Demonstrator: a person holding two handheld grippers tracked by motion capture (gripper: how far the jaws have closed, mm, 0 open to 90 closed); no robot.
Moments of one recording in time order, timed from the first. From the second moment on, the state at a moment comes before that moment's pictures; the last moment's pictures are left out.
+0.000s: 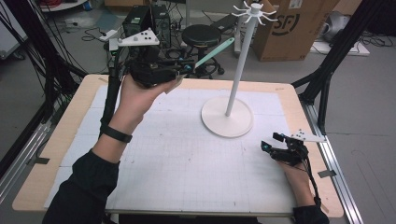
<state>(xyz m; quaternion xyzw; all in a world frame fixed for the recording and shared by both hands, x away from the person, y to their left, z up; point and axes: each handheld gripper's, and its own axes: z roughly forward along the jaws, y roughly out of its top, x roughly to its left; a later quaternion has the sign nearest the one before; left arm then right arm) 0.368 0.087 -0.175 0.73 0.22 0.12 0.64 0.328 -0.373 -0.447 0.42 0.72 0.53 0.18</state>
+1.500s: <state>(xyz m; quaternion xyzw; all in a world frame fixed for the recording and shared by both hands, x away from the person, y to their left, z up) 0.388 0.054 -0.156 0.73 0.22 0.15 0.62 0.328 -0.372 -0.447 0.42 0.72 0.53 0.18</state>
